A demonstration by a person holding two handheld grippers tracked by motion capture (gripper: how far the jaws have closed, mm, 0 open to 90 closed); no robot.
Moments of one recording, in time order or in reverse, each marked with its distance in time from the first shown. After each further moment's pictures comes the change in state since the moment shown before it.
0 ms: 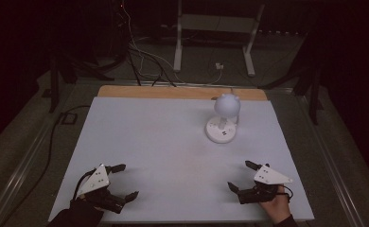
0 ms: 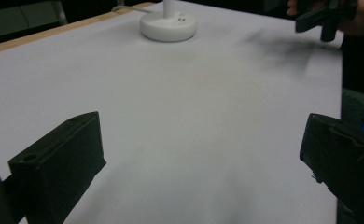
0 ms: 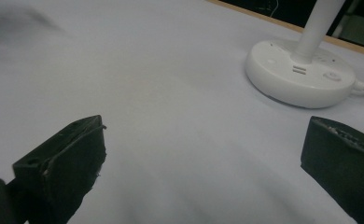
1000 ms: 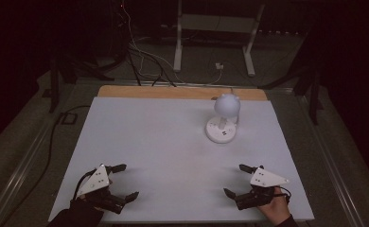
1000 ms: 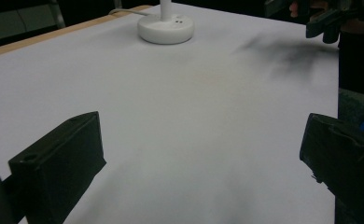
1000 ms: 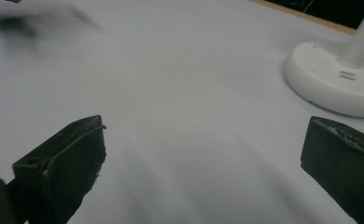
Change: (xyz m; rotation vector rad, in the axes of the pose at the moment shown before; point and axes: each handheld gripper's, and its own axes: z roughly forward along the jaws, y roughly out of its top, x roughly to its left) left arm -0.001 0.001 -0.001 -0.015 -0.014 0.007; right arm 0.011 0.006 0.001 0.026 0.106 -0.018
